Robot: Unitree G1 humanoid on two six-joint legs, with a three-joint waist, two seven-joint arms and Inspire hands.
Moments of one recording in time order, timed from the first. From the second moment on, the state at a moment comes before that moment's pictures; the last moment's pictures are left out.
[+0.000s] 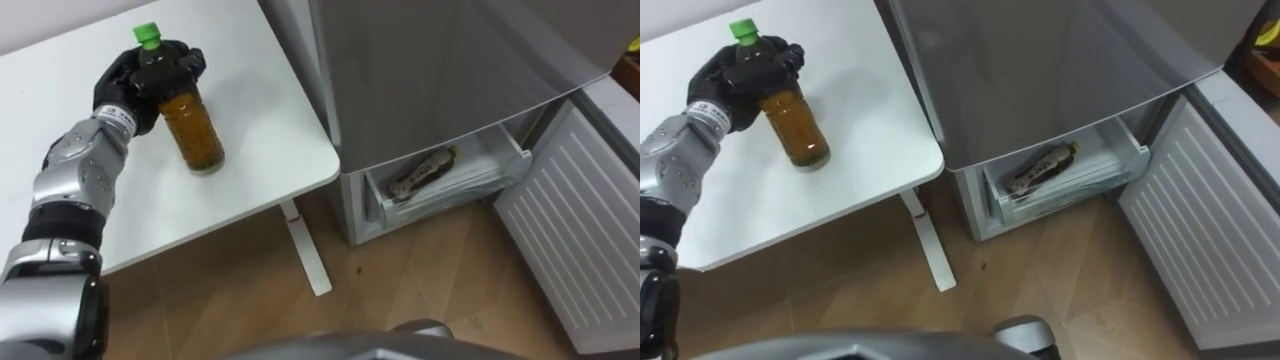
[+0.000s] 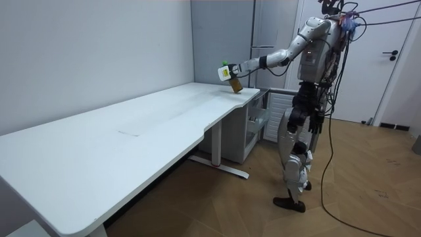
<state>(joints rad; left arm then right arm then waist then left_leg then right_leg) -0.39 0.43 0.06 0.73 -0.58 0.12 -0.21 0.13 -0.27 -0.15 1.29 -0.24 0.15 0.02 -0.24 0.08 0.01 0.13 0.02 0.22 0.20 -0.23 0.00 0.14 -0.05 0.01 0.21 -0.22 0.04</state>
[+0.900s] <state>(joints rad) -0.21 0.32 0.03 0.30 -0.68 0.13 -0.12 0.09 -0.25 -0.10 1.25 -0.24 0.16 0.00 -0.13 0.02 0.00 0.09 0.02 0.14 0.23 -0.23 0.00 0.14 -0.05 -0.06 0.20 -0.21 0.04</state>
